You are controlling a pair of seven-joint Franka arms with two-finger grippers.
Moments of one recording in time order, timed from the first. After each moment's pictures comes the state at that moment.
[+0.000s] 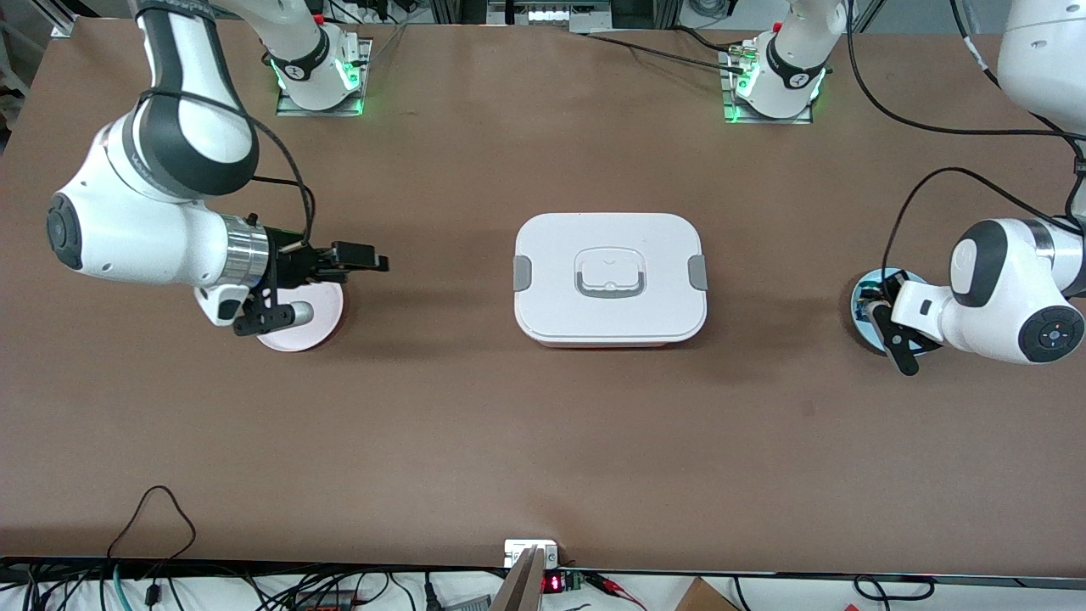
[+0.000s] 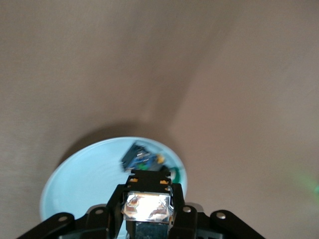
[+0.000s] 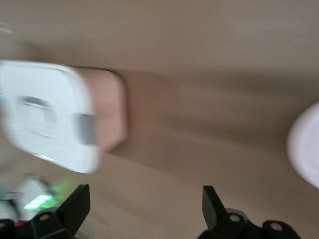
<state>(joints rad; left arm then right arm) 0.34 0.58 -0.22 -1.67 0.25 1.85 1.17 0.49 0.31 -0.31 -1.63 0.46 1.71 -0.03</state>
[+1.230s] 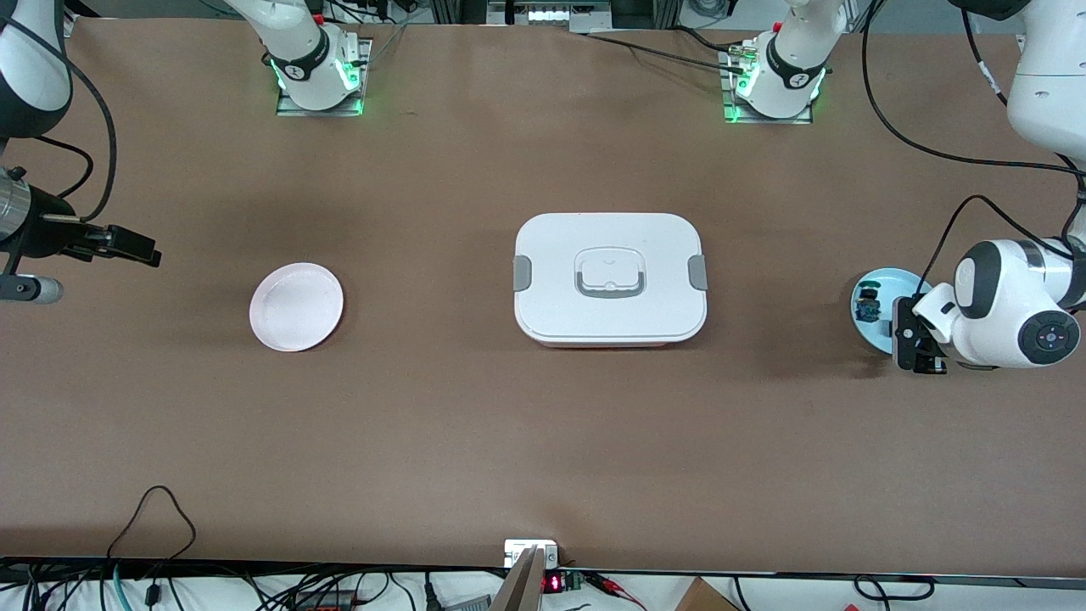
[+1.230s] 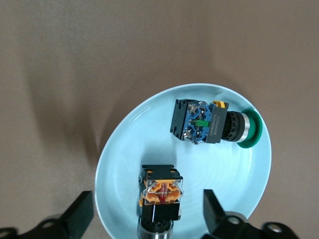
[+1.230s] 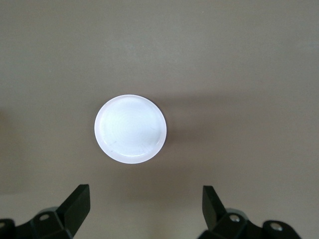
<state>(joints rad) 0.44 0.67 -0.25 -1.68 0.37 2.04 1.58 -0.01 0.17 -0.03 -1.56 -0.02 1.64 0.03</state>
